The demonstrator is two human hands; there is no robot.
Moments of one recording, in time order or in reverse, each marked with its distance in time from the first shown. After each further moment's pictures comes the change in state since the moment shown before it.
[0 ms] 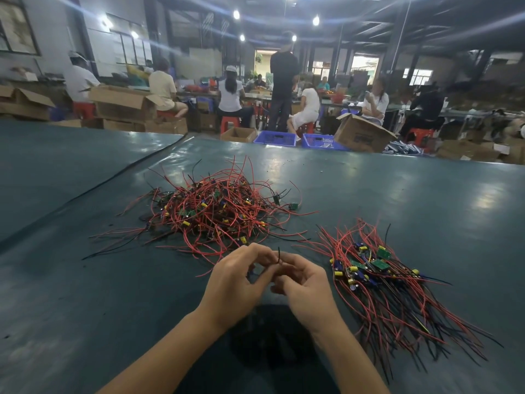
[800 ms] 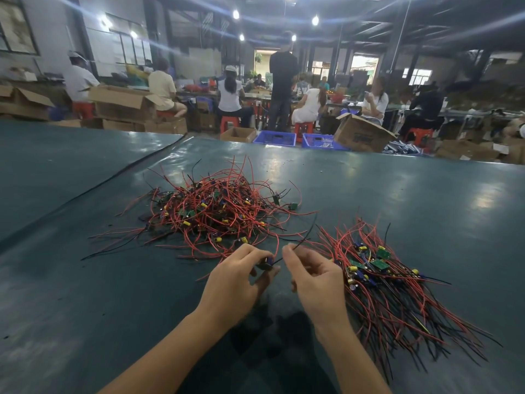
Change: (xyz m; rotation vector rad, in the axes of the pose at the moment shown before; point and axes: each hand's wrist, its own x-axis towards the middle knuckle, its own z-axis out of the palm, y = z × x) left_hand -0.001 -0.003 -0.002 0.176 -0.132 -0.083; right_hand 0.002 -0.002 -0.003 0.087 0.205 -0.162
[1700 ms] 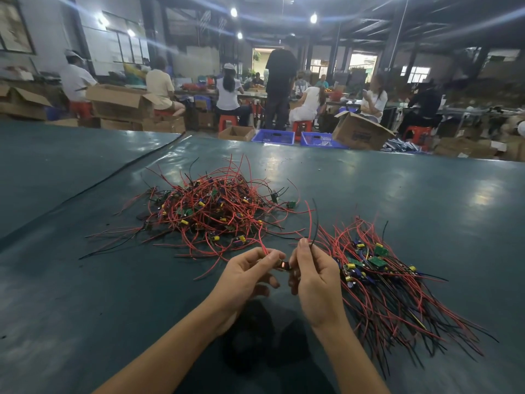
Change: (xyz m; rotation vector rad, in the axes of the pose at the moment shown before) left_hand 0.008 0.024 0.005 -1.044 -0.170 -0.665; right_hand -0.002 -0.003 -0.001 -0.054 -0.022 -0.150
